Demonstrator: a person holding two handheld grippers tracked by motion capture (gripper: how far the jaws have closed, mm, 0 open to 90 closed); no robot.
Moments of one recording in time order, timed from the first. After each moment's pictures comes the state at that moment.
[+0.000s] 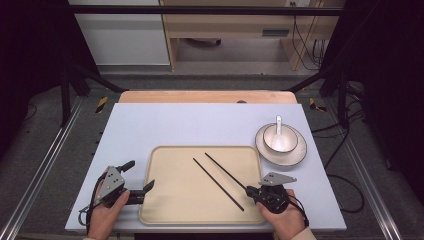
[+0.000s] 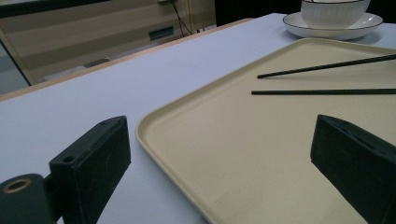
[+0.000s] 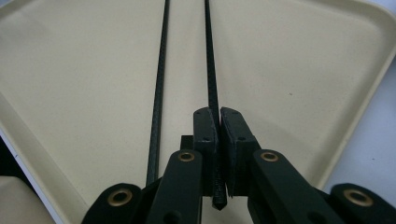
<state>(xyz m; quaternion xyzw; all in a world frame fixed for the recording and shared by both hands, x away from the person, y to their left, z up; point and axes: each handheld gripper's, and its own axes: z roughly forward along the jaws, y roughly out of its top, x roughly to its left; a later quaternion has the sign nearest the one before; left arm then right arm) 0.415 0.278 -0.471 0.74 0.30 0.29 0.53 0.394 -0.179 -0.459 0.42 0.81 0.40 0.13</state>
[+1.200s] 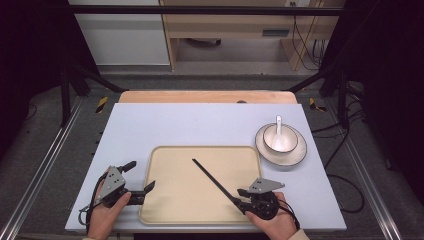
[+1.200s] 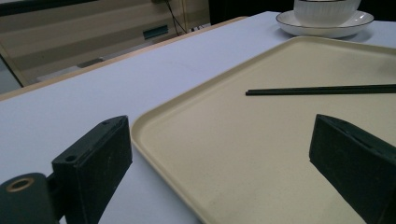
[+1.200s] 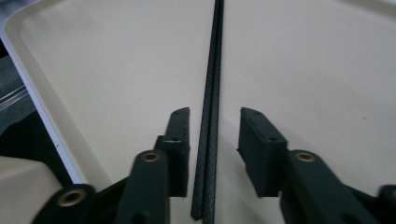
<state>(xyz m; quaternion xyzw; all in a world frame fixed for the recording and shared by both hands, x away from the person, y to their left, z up) 0.414 0.277 -0.469 0.75 0.29 0.28 0.52 0.386 -0.155 -0.466 0.35 0.83 0.42 0.12</state>
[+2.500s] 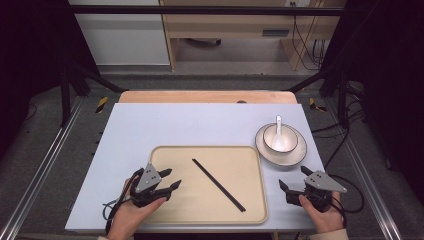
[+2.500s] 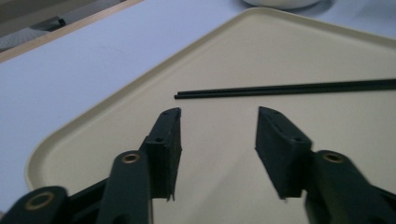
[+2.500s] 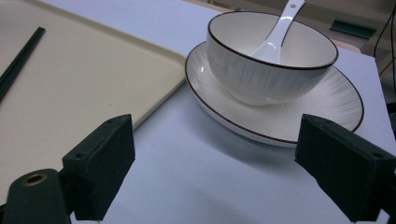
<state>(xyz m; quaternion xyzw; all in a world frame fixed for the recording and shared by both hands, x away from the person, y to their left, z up) 0.415 0.189 -0.437 0.82 0.30 0.21 0.45 0.395 -0.284 -0.461 0.42 0.74 0.43 0.32</state>
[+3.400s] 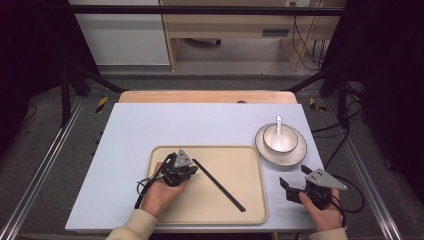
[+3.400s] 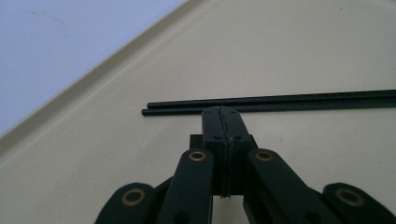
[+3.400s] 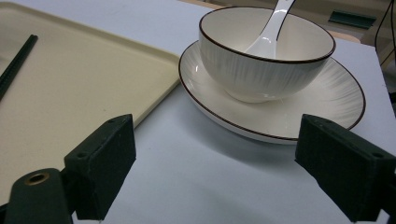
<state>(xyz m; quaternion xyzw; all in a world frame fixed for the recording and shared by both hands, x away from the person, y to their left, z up) 0.474 0.126 -0.461 0.87 0.30 0.16 0.36 0.400 -0.286 -0.464 0.44 0.72 0.44 0.31</state>
